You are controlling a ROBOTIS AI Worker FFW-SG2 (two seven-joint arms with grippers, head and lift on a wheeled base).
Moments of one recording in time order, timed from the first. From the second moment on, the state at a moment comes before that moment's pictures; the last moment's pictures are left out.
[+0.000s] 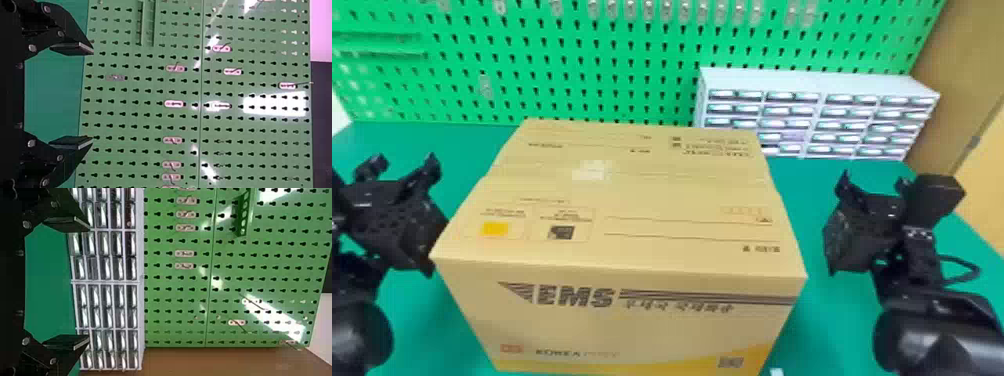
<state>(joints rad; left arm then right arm) -0.19 0.10 0.36 -1.43 0.11 -0.05 -0.32 -0.16 -0.10 -0.21 -1.43 -0.06 -0.08 -0.01</state>
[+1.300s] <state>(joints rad) -0.19 0.10 0.36 -1.43 0.10 -0.06 -0.32 -0.17 -0.10 -0.21 -1.43 -0.06 -0.08 -0.01</state>
